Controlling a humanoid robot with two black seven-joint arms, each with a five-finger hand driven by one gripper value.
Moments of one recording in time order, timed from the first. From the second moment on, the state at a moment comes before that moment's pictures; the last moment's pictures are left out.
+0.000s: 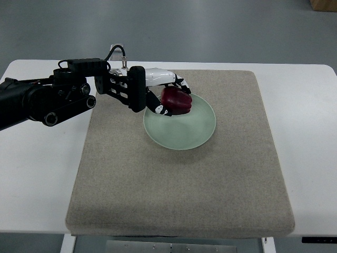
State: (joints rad) left arm -1.21 0.35 -0.05 -0.89 1.29 -0.08 -0.39; right arm -0.02 0.00 -0.08 0.11 0.11 0.18 0.17
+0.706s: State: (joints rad) left arm -1.18 0.32 -0.04 -0.89 1.29 -0.09 -0.39; right arm -0.02 0.00 -0.08 0.11 0.11 0.18 0.17
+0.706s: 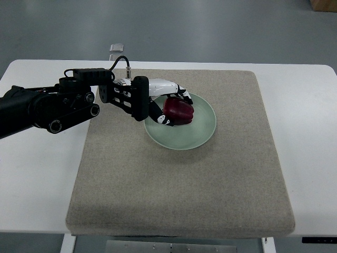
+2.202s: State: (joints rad) left arm -1.15 0.33 -0.06 -0.76 1.26 -0.08 -0.39; right arm -0.02 0.00 -0.08 0.11 0.11 0.18 0.17
